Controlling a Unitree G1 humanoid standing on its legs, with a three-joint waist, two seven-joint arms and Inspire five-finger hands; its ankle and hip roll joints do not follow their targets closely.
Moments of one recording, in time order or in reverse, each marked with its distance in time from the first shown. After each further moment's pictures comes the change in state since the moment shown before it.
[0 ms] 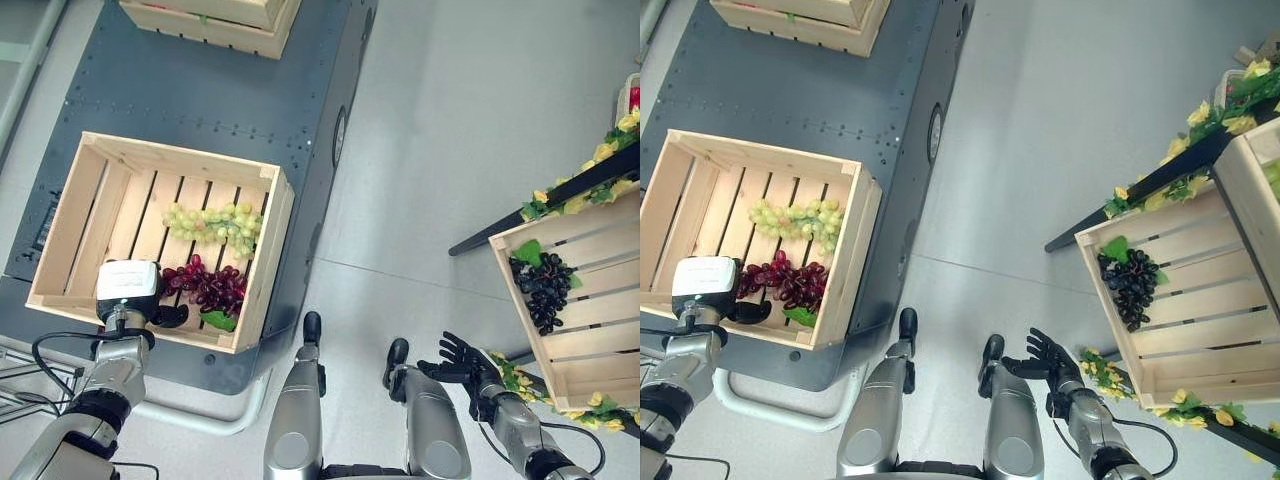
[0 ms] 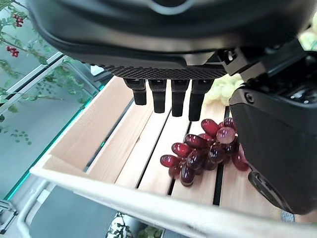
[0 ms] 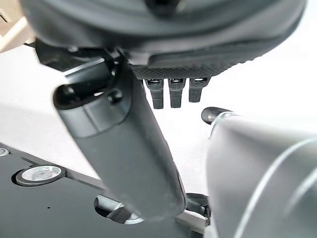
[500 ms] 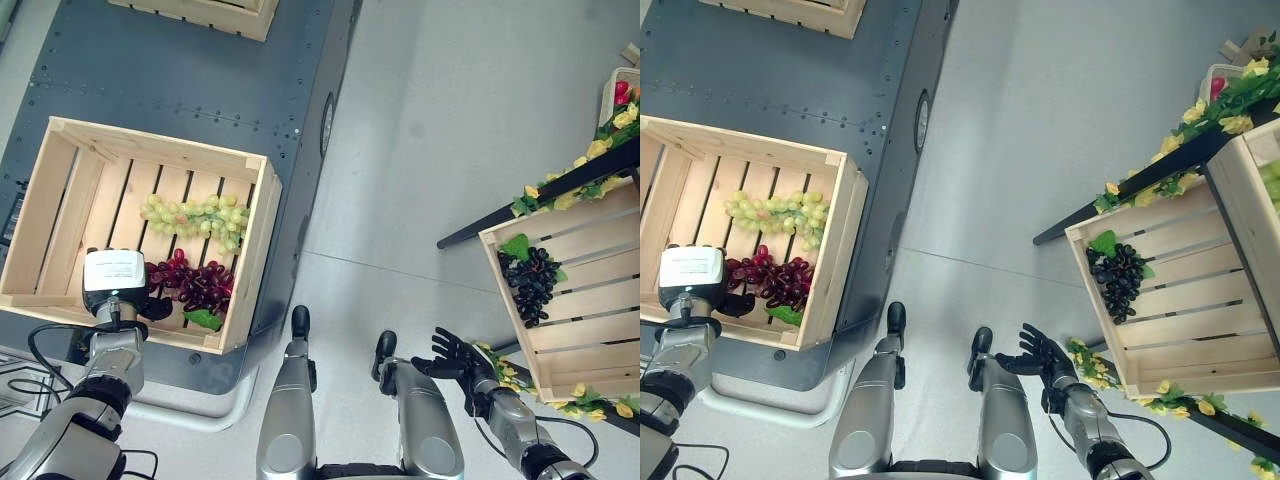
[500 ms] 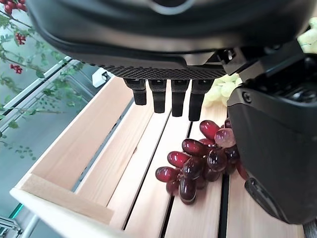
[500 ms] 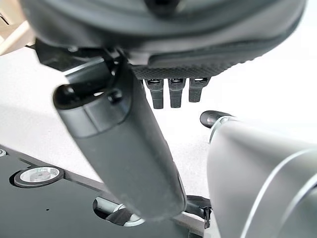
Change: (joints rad) left arm -0.086 -0.016 -0.043 0.106 -0.010 0.066 0.134; right arm -0.030 0.016 0.007 -0.002 0.006 0.000 0.016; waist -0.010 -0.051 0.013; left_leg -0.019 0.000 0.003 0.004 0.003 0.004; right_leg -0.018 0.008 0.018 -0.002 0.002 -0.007
